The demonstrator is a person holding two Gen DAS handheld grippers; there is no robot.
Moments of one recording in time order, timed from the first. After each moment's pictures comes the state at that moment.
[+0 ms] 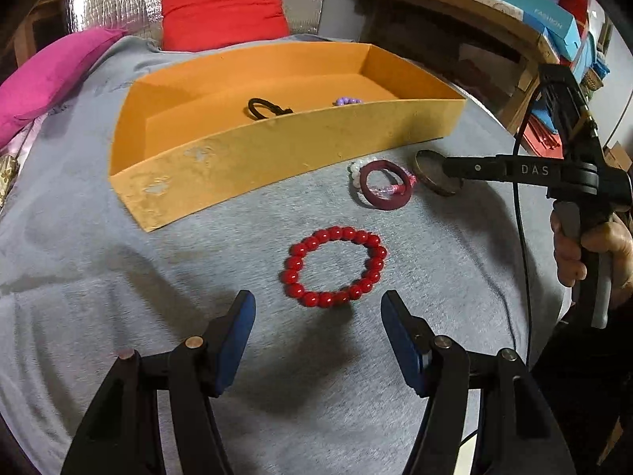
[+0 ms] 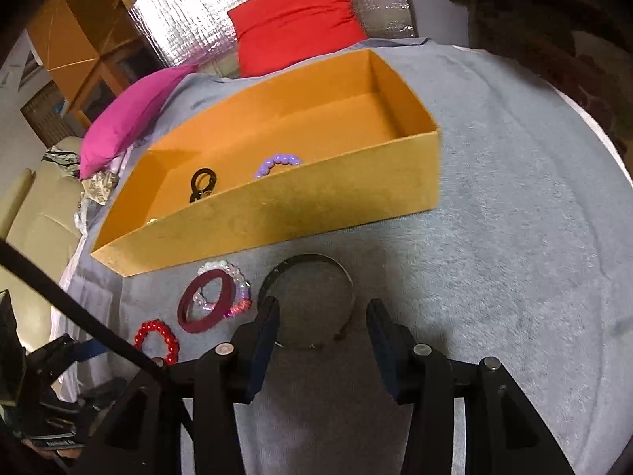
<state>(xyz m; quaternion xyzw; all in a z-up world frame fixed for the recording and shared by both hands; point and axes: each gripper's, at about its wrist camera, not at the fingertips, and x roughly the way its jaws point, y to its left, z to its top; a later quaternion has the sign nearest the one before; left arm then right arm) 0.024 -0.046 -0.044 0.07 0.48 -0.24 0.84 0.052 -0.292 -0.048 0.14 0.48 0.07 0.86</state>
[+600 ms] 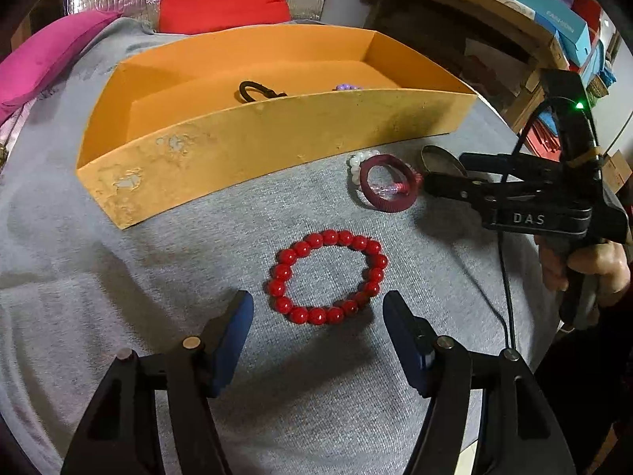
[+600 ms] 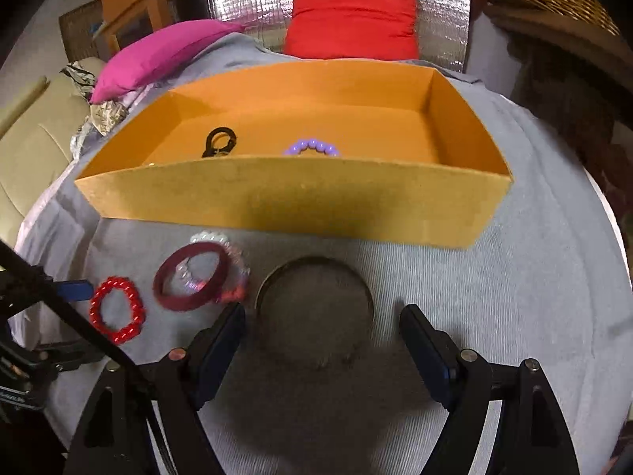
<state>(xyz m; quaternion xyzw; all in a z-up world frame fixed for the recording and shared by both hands) 0.040 -0.055 -0.058 0.06 0.50 -0.24 0.83 0.064 -0.259 -0.058 -0.01 0.46 0.10 0.88</state>
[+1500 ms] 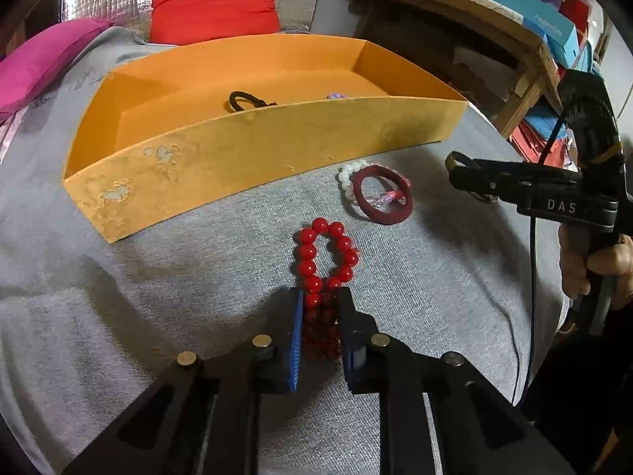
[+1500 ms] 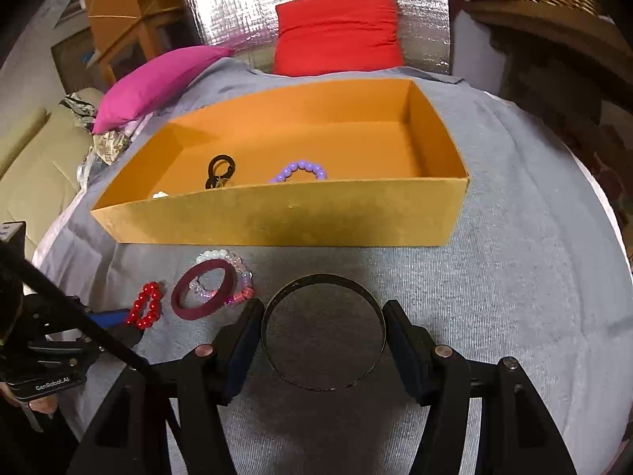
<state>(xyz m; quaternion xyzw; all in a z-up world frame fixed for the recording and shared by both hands) 0.042 -0.055 -0.064 0.05 0.48 -0.27 0.84 0.047 -0.277 -0.039 0.04 0.45 0.10 0.89</state>
